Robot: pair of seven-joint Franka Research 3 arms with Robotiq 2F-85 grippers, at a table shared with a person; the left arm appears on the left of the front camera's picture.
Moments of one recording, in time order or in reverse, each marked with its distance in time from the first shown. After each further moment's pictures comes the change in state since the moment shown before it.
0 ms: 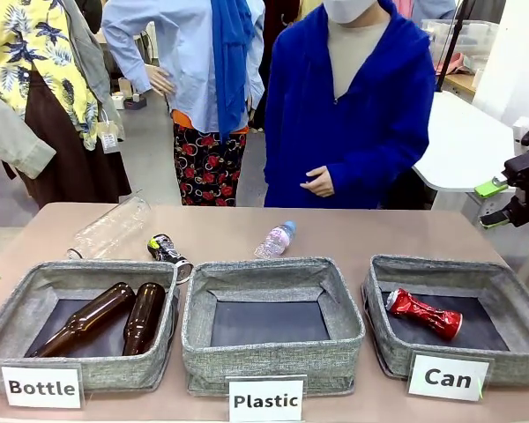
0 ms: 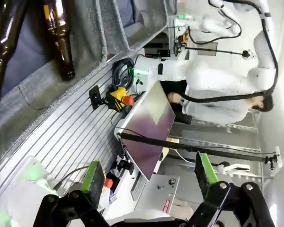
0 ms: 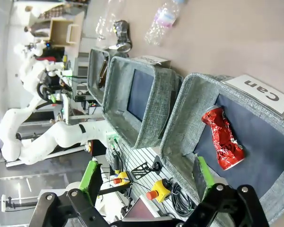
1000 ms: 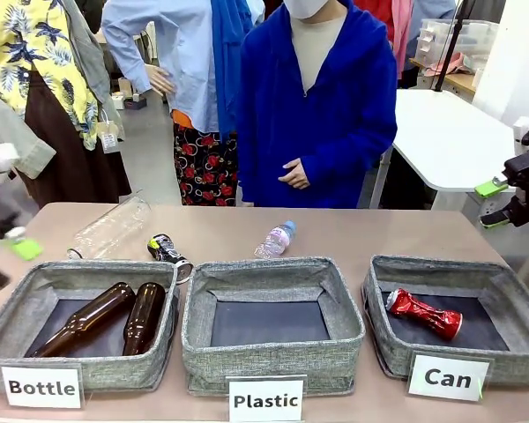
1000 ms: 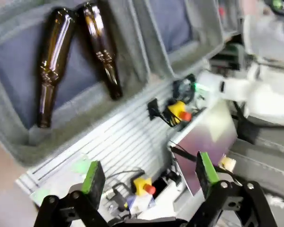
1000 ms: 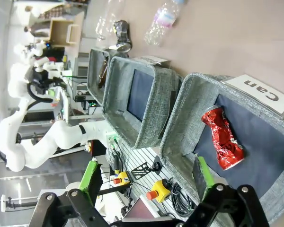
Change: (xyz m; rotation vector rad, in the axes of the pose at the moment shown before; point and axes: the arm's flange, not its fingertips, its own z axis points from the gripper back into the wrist) left arm 0.055 -0.091 -0.020 0.484 -0.046 -0.004; right arm 0.000 0.000 0.000 0.000 -0.001 0.000
